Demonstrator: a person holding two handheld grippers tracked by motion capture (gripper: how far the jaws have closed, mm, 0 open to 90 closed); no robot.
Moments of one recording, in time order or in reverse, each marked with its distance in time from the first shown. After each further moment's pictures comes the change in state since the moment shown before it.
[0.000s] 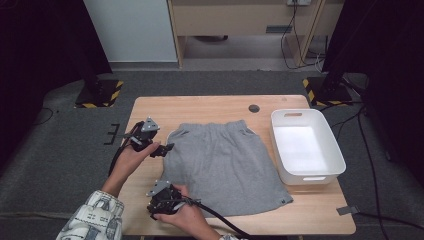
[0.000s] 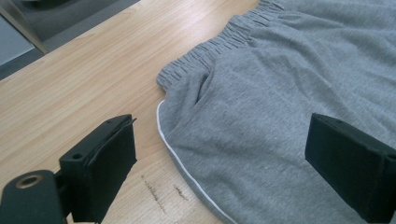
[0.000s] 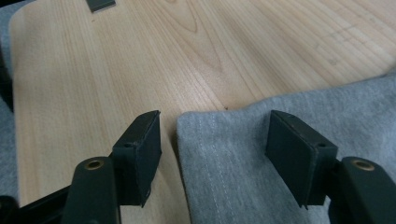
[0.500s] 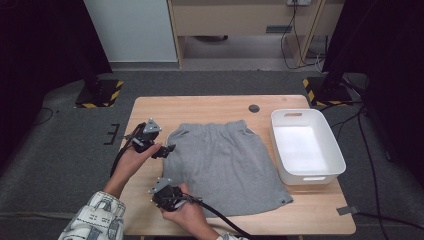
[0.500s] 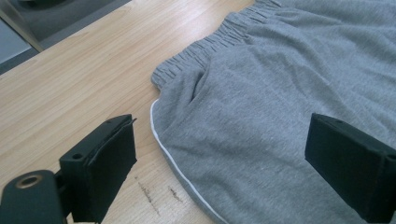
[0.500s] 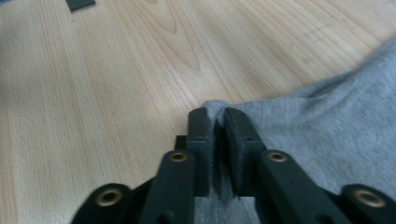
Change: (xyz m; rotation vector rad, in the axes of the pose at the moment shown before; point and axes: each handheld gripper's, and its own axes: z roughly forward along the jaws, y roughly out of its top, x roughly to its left) left arm -0.003 -0.002 0.005 0.001 -0.004 -0.001; right arm -0.009 0.001 -0.004 0.005 -0.031 0.015
